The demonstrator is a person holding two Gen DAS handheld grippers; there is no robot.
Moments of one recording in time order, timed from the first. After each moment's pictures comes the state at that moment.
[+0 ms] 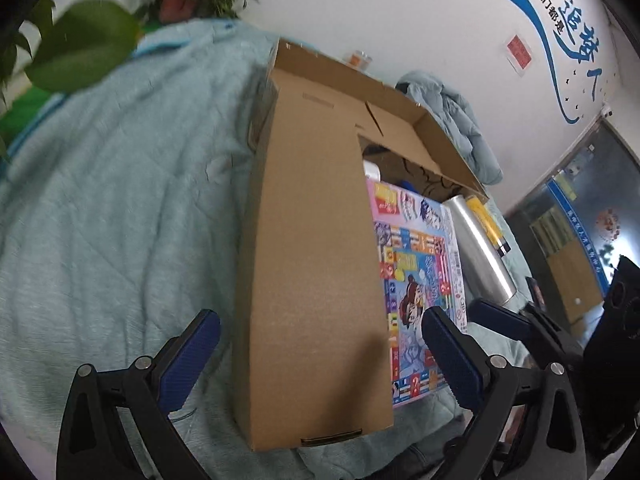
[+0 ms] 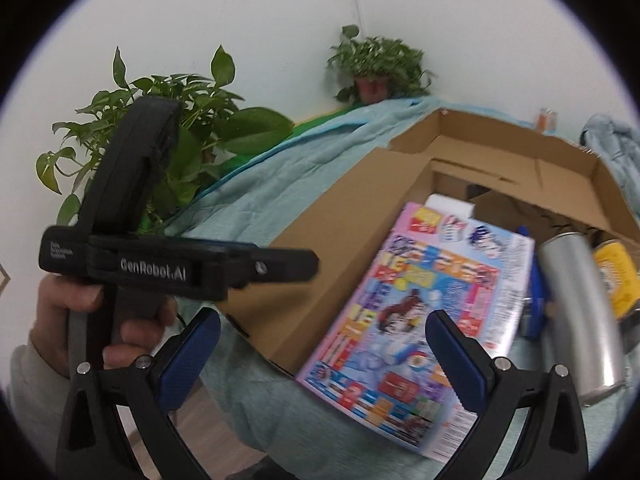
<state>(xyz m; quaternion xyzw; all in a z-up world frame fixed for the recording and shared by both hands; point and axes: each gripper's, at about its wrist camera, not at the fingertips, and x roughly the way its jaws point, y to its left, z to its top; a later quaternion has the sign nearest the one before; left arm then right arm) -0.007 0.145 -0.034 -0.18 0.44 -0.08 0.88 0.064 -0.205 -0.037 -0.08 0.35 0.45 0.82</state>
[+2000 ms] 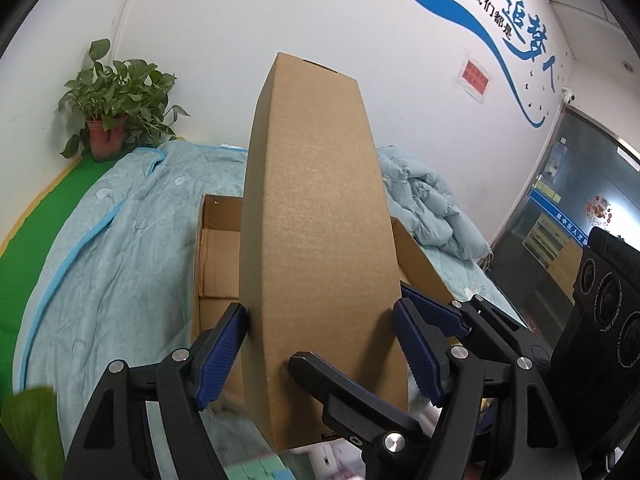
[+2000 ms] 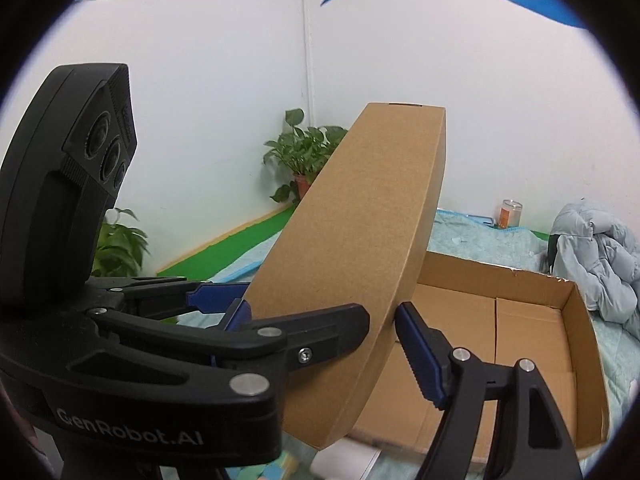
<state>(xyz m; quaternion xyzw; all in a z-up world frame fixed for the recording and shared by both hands) 0.225 0.125 0.153 -0.14 0.32 -0.12 0.93 0.236 -0.143 0.057 -0.06 0.22 0.37 0.90</state>
